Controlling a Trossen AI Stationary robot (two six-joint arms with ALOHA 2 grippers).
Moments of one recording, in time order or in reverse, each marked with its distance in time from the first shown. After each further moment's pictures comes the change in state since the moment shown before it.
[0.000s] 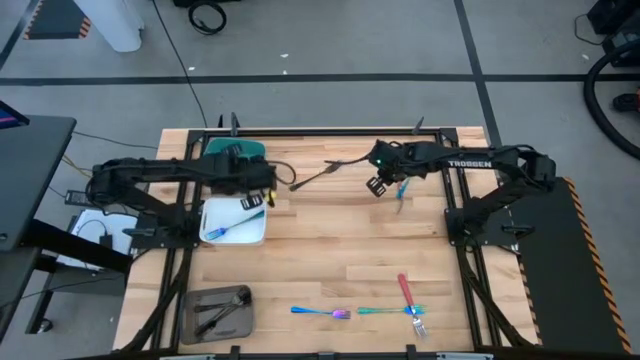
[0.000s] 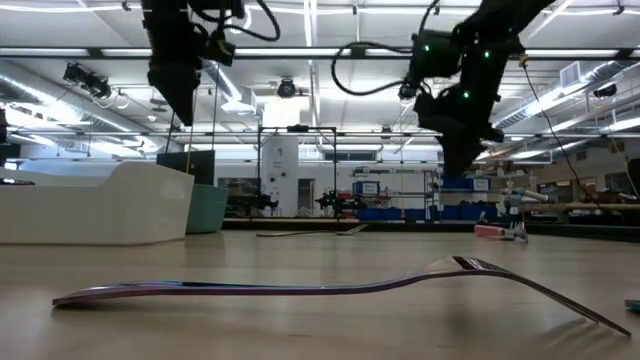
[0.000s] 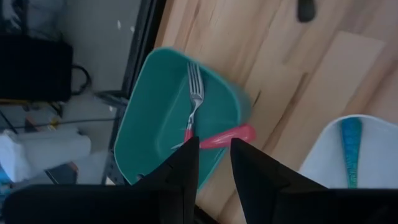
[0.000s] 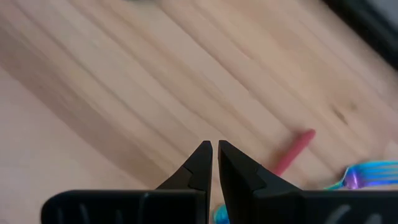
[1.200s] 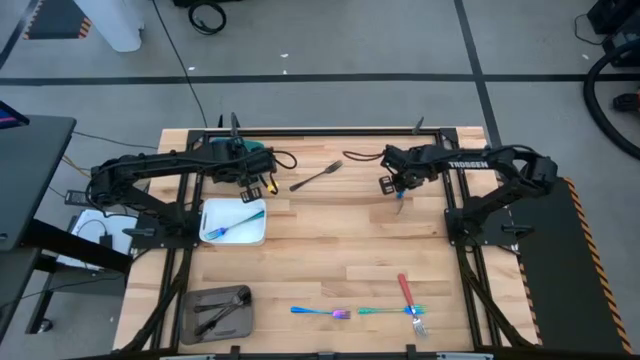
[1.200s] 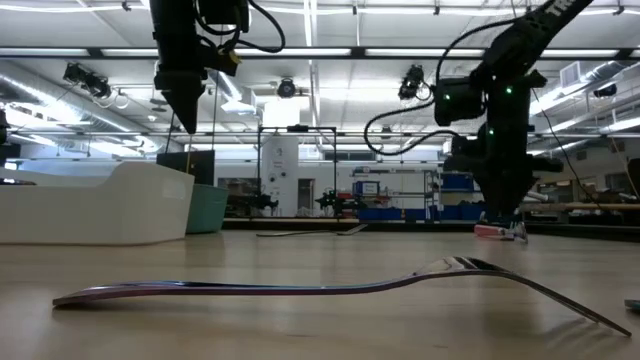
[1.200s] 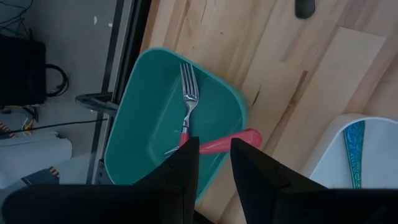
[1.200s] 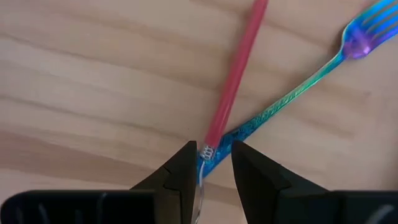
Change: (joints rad) left arm 0.138 0.000 0.000 0.060 0.112 0.158; right arm -0.138 -0.001 -0.192 -0.012 -0.093 0.370
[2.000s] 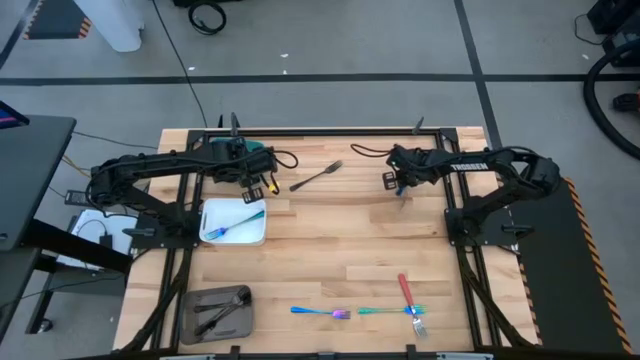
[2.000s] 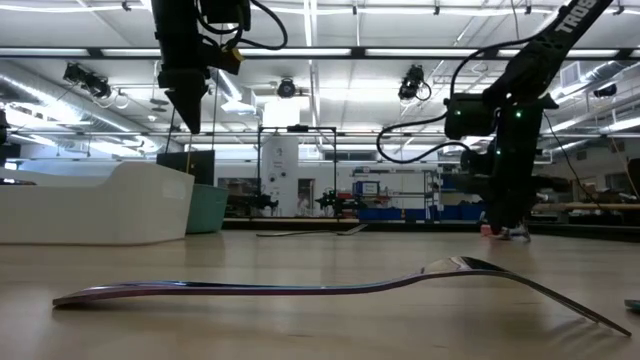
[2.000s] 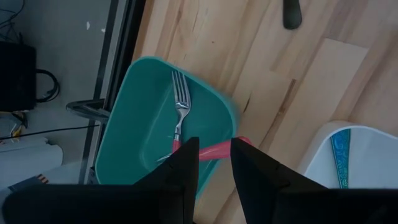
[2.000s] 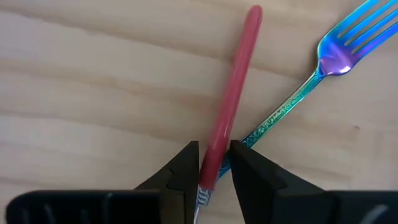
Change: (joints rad) left arm 0.000 0.000 0.000 0.028 0.031 0.005; right arm -0.081 -0.003 -0.148 0.248 0.080 -0.018
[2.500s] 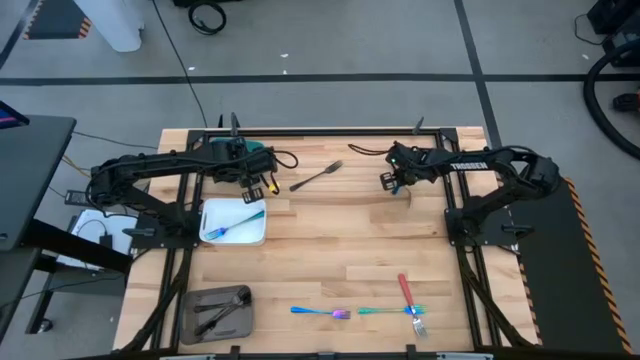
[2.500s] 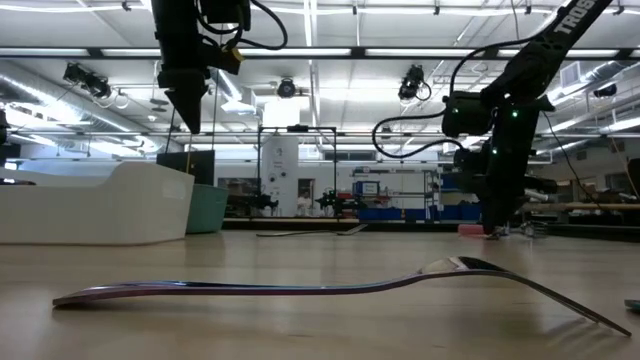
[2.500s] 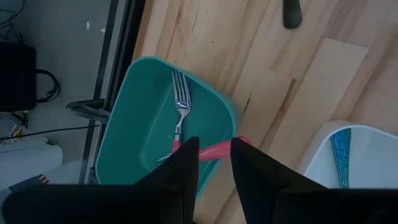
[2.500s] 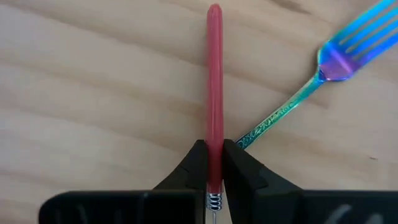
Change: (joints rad) left arm 0.000 0.000 0.000 -0.001 0.000 0.002; right arm -0.005 0.002 0.009 0.049 -0.043 -0.123
